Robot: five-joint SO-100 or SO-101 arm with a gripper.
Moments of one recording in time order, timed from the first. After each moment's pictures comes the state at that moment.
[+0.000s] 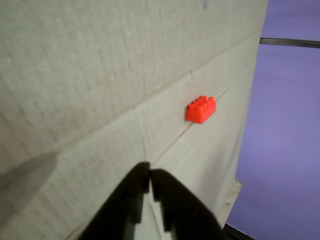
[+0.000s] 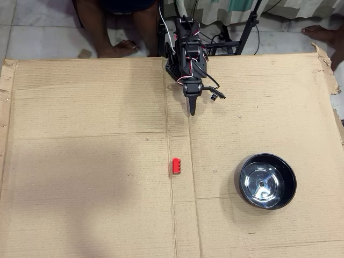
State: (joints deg) arm -0.4 195.2 185.1 54.9 -0.1
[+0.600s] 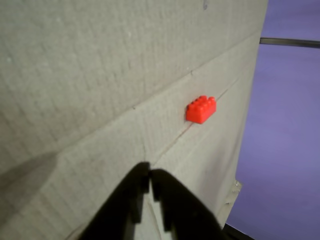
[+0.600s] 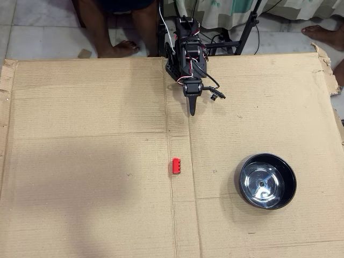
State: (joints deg) arm -0.4 195.2 185.1 54.9 -0.1
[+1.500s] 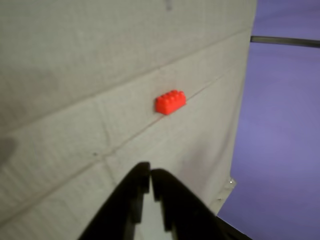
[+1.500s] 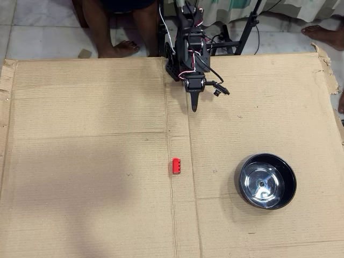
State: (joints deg) arm -0.4 155.6 148.0 56.0 0.4
